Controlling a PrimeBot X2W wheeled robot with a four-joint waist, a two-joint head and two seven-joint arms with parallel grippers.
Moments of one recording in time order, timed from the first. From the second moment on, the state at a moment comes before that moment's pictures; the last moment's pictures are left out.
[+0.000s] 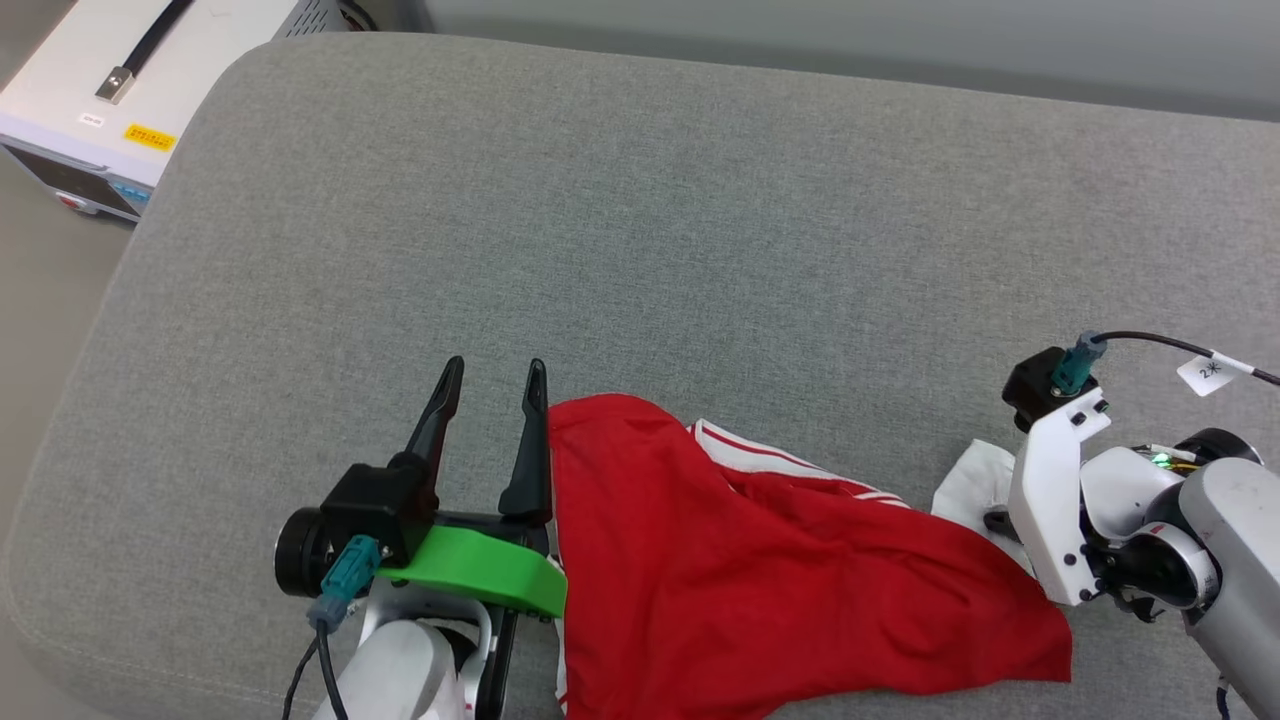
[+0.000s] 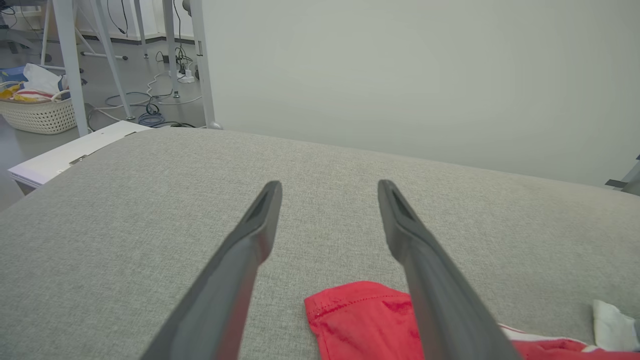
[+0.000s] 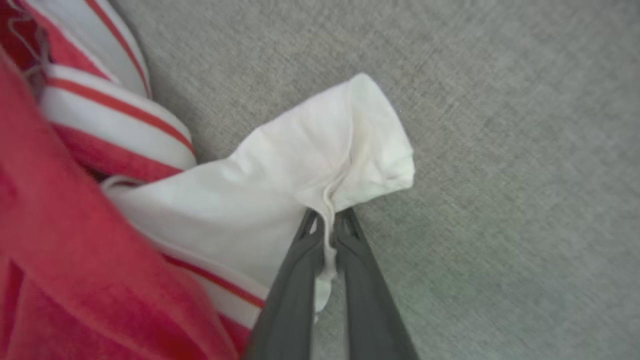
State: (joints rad) left arm -0.17 0.19 -0.39 0.03 -0.40 0.17 -0.26; right arm -0.49 -0.58 0.66 0.28 0.77 0.13 0.89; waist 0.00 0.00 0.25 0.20
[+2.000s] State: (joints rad) left arm -0.05 0.23 -0.29 0.10 -0.38 0.14 -0.19; right arm -0.14 -0.21 -0.05 0.30 0.28 0.13 -0.23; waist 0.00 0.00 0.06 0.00
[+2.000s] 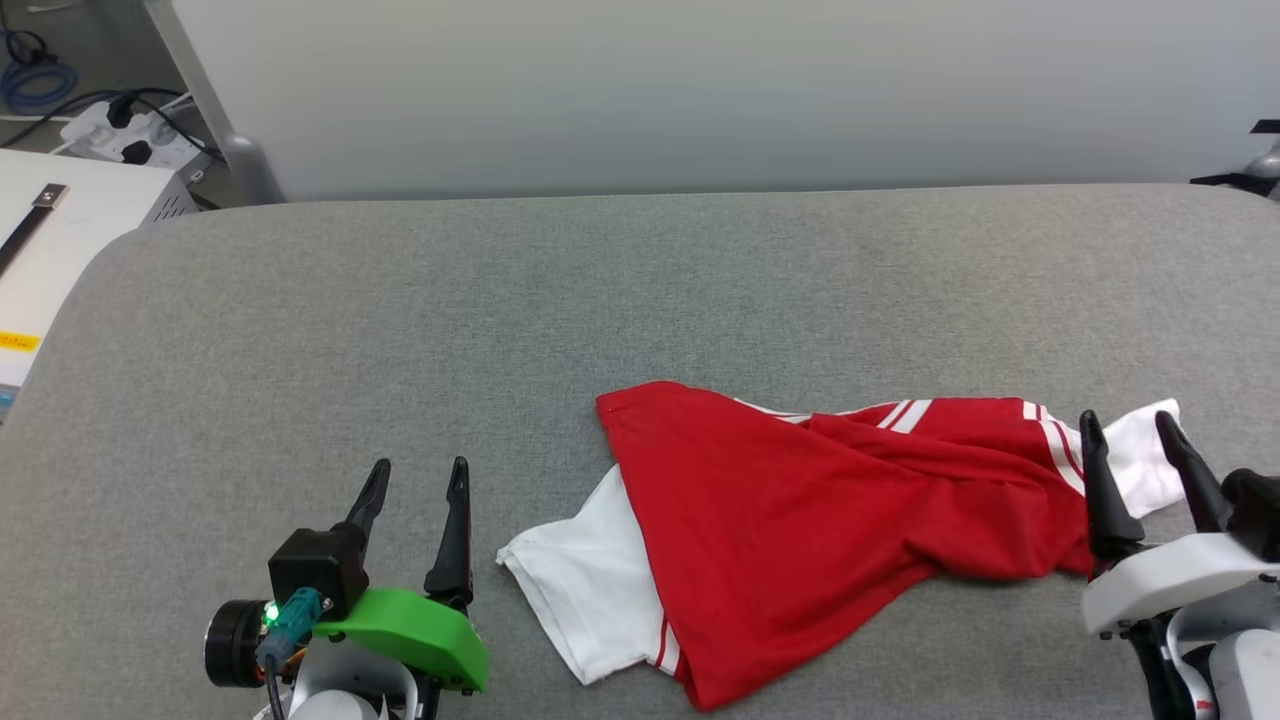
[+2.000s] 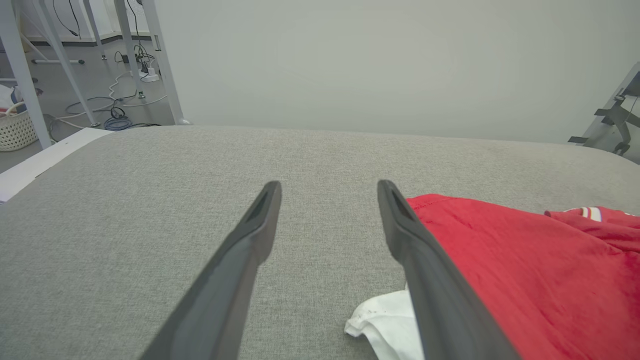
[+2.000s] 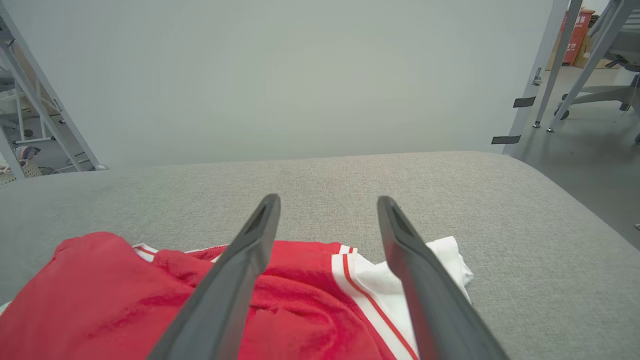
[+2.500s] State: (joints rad) left arm -0.13 0.25 -0.32 0.12 -0.44 0.11 0.01; right arm 0.06 -0.13 -0.03 -0.07 0.25 0.13 -0.08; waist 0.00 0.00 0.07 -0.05
